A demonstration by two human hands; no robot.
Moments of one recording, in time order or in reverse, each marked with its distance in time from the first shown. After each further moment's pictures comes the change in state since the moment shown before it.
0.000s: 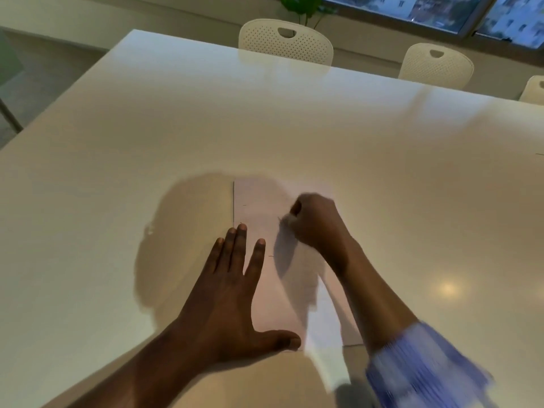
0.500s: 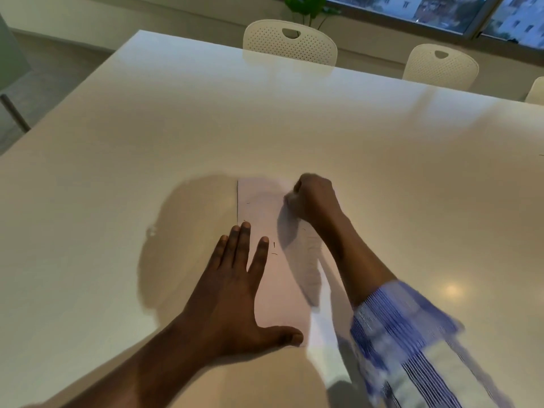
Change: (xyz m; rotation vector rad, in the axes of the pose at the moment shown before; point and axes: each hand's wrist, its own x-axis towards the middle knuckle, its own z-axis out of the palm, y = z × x) left_hand -0.001 0.001 -0.002 0.003 -0.018 -0.003; right_hand 0.039 -0.008 -0.002 -0.024 0.083 0.002
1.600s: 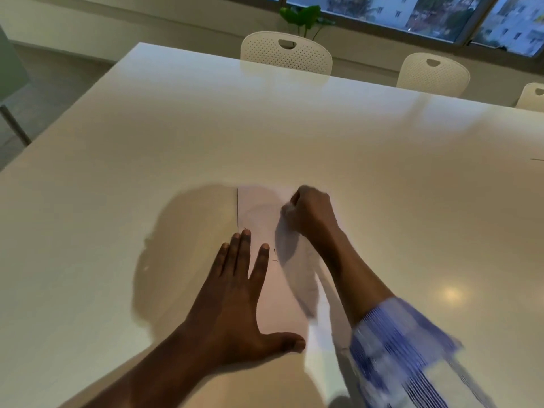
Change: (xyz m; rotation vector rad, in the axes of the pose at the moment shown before) left_hand 0.001 -0.001 0.004 -0.034 0.037 0.004; right_hand -0.012 0.000 0.013 0.070 0.052 0.031
